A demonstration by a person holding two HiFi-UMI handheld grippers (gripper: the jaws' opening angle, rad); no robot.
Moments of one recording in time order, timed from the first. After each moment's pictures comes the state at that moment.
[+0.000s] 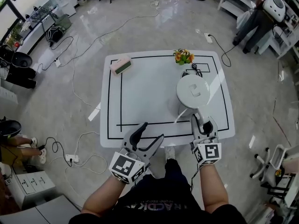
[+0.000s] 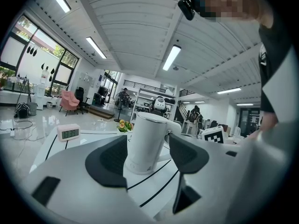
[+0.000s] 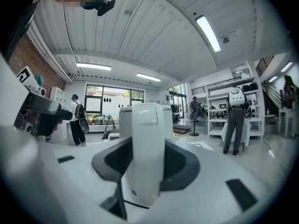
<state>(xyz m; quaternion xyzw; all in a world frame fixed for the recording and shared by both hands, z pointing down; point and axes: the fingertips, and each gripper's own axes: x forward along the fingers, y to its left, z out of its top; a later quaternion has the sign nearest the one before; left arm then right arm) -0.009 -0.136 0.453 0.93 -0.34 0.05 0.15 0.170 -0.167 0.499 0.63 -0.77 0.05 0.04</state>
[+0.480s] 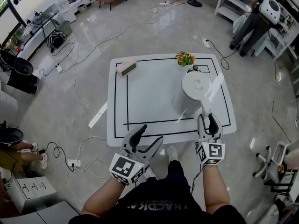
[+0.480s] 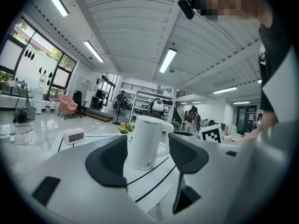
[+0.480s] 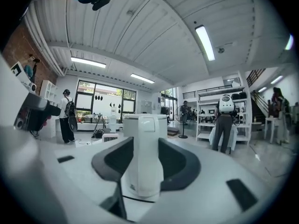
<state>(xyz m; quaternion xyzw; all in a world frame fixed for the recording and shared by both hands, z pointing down) -0.052 -0.106 0.437 0.93 -0.33 0.04 0.13 0.165 -0.133 0.479 0.68 -0.73 0.03 0.05</state>
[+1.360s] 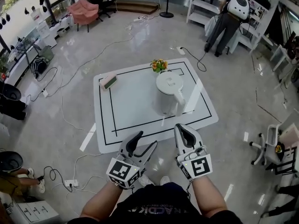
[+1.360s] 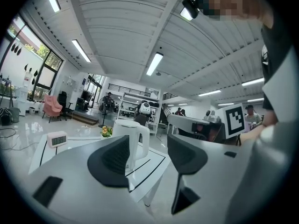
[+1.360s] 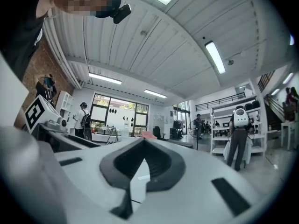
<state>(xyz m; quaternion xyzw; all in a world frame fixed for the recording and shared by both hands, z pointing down) -0.026 -0.043 0.412 0.96 -0.26 0.02 0.11 0.073 -0.035 0.369 0.62 -0.78 -0.04 0.00</state>
